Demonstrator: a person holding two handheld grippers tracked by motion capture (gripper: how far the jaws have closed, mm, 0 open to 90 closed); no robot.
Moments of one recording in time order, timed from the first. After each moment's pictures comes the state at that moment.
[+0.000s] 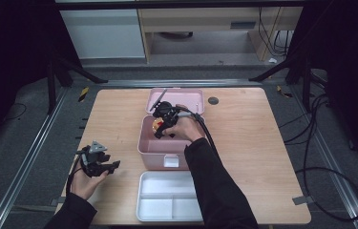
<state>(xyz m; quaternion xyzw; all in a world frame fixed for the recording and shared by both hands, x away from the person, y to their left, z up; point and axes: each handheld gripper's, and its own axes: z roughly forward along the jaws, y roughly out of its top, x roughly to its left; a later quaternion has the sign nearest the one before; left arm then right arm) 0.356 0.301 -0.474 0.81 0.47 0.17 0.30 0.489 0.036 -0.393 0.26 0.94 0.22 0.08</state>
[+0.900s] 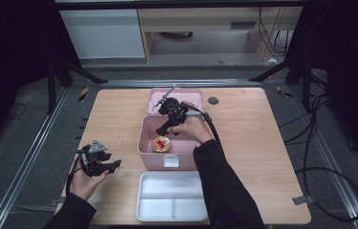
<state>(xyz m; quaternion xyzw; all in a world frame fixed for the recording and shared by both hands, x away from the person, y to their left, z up) 0.352 0.295 -0.463 0.81 0.46 0.18 0.31 0.474 0.014 -0.366 0.25 0.92 0.29 0.09</state>
